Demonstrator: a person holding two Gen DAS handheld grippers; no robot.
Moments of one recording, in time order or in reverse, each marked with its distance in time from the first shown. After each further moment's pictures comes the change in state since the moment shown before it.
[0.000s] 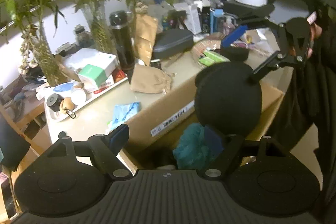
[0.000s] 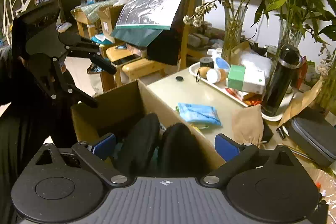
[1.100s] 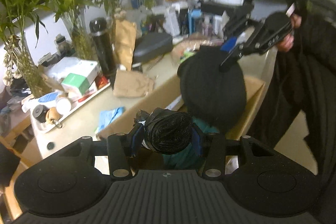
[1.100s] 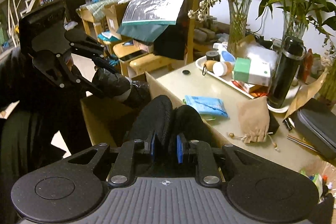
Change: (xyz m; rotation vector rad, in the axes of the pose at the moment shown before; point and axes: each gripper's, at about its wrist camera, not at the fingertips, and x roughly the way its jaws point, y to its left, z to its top) left arm 0.001 -0.004 -0.012 0.102 0.000 -0.098; right arm -0.005 -0.001 -0.009 0.014 0.039 0.050
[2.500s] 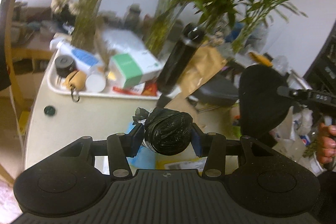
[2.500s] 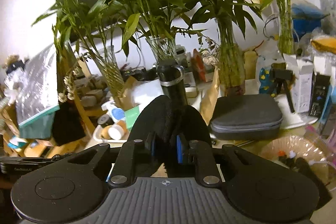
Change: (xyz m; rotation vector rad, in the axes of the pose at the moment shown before) left arm 0.064 0.130 0.020 -0.691 -0.173 0.058; right arm -0.005 -0.114 0.037 0.598 -0.298 -0.475
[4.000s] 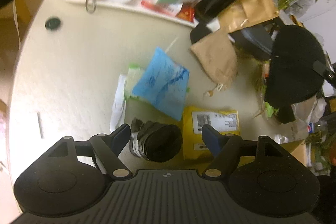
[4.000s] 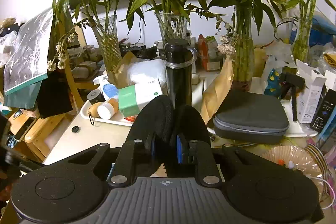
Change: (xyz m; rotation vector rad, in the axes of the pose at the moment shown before) left arm 0.080 0.057 -0.024 -0.253 0.476 0.054; right arm 0.055 0.030 -0.001 -0.167 0.108 -0.083
